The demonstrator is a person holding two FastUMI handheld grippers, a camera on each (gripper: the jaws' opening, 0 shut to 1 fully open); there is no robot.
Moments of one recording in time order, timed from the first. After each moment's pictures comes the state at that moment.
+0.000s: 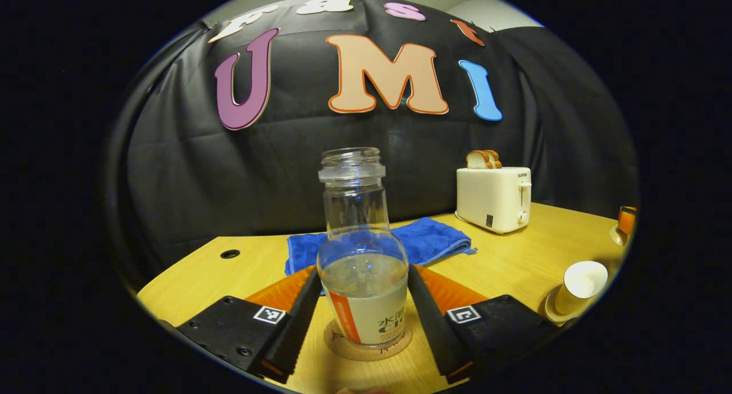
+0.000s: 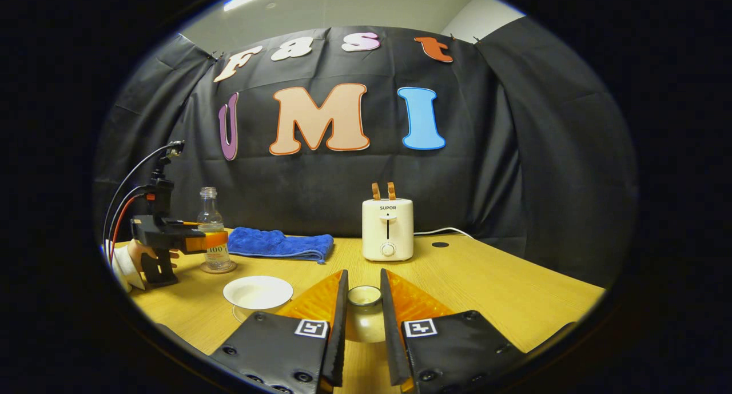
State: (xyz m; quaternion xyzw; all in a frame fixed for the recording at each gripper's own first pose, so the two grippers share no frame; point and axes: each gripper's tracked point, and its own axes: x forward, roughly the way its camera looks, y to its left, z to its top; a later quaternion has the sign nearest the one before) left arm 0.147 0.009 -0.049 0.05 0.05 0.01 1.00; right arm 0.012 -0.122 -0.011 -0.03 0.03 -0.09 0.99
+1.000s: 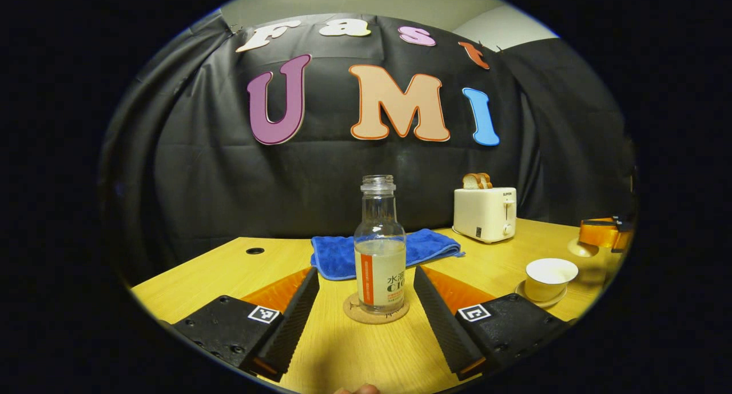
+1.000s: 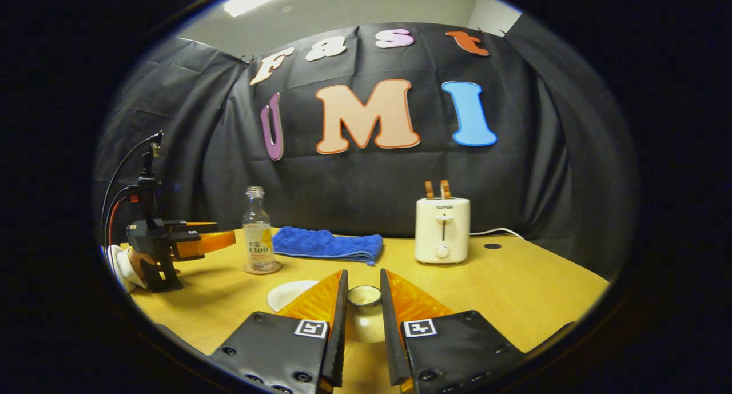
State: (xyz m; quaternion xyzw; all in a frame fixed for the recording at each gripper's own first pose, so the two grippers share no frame) left arm 0.053 0.015 -0.037 0.03 0.01 0.03 1.00; right arm 0.044 -0.045 -0.024 -0.02 0.04 0.06 1.00
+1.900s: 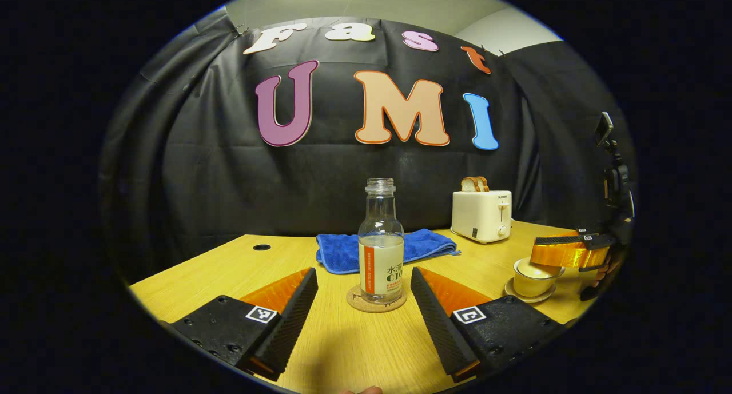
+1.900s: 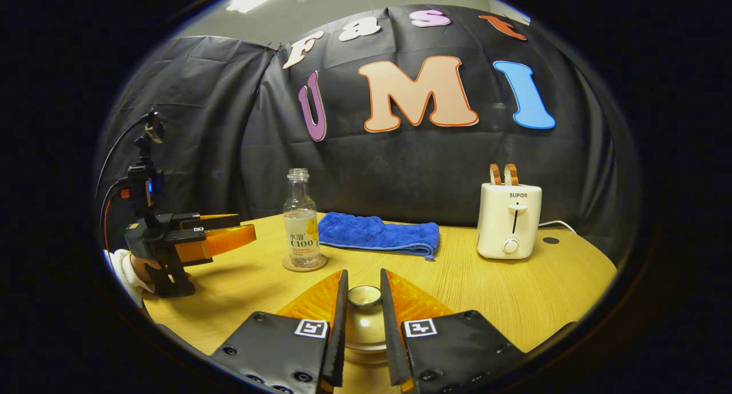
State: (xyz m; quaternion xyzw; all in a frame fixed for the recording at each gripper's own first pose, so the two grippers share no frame) left arm 0.034 0.020 -0.035 0.02 0.01 0.03 1.00; right arm 0.073 0.019 -0.047 -0.03 0.10 0.14 0.99
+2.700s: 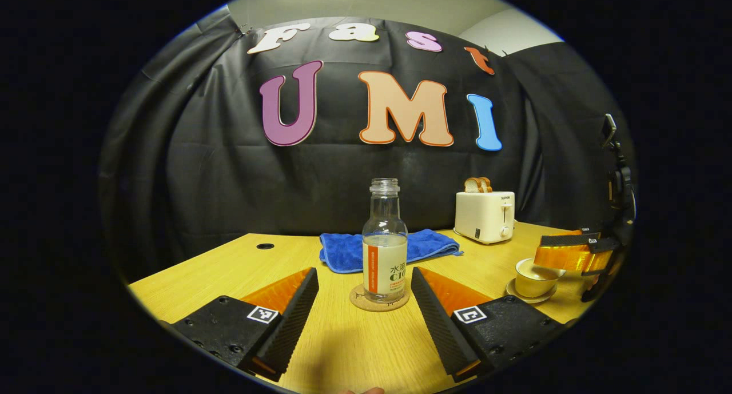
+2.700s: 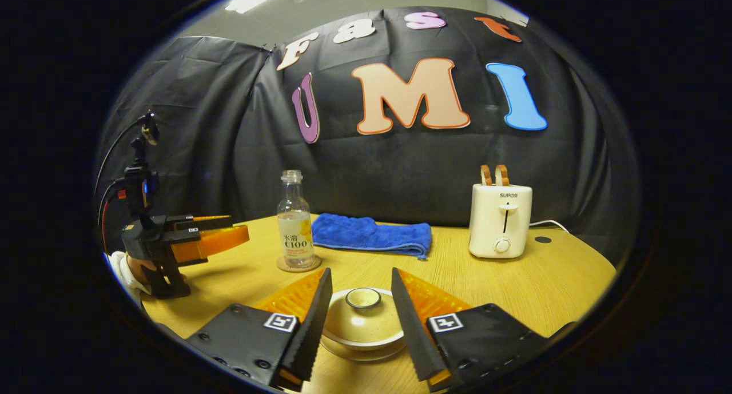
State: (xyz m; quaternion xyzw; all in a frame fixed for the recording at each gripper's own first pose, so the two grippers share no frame) left arm 0.031 0.023 -0.035 0.02 0.01 0.04 1.00; right arm 0.065 0.009 -0.034 -0.02 0.06 0.12 0.99
